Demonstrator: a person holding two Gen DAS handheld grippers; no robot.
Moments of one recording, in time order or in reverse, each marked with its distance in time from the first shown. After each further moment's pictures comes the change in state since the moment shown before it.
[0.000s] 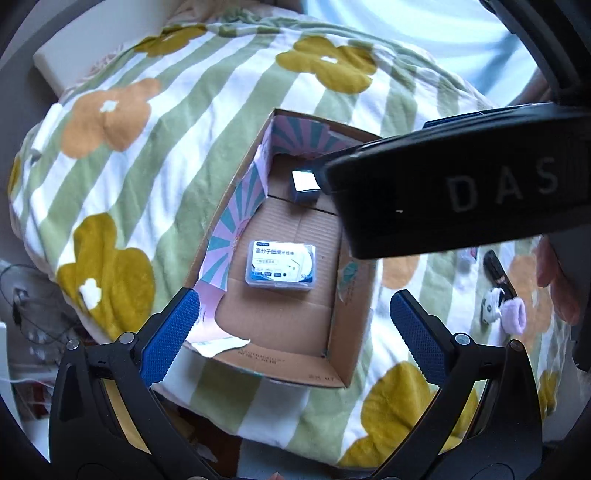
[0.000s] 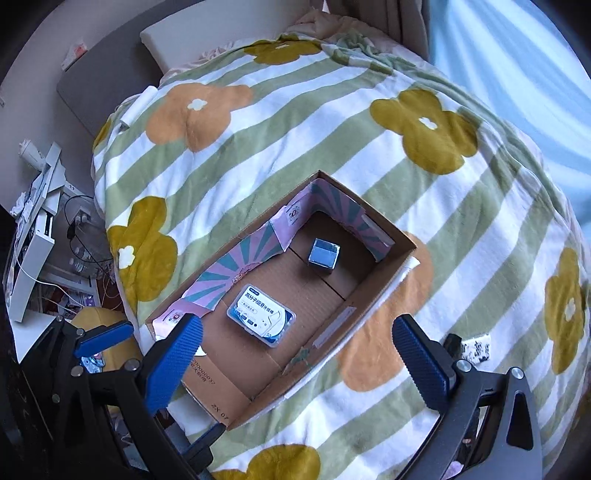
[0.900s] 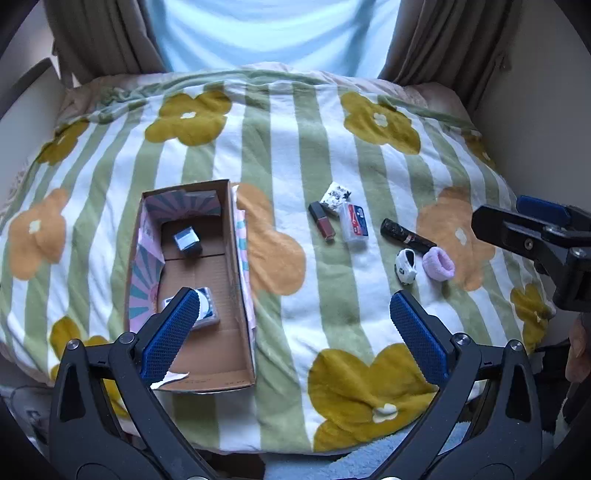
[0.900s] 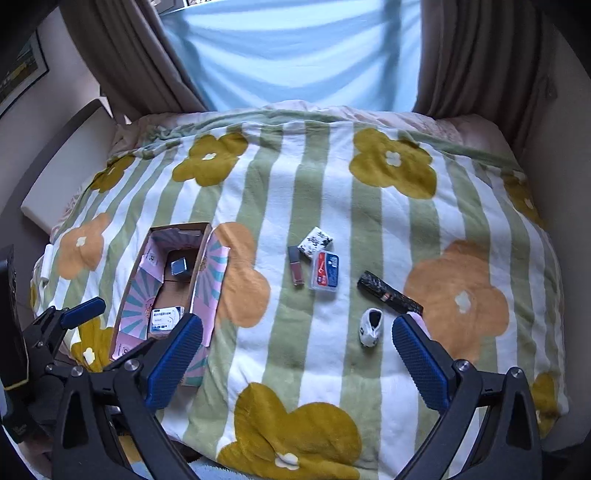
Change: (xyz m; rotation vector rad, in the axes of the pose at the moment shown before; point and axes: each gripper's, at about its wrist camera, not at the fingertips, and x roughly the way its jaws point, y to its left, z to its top) left arm -0.081 -0.120 -0.008 0.408 -0.095 -0.236; right arm -0.164 -0.082 -0.207 0.698 -0.256 -0.321
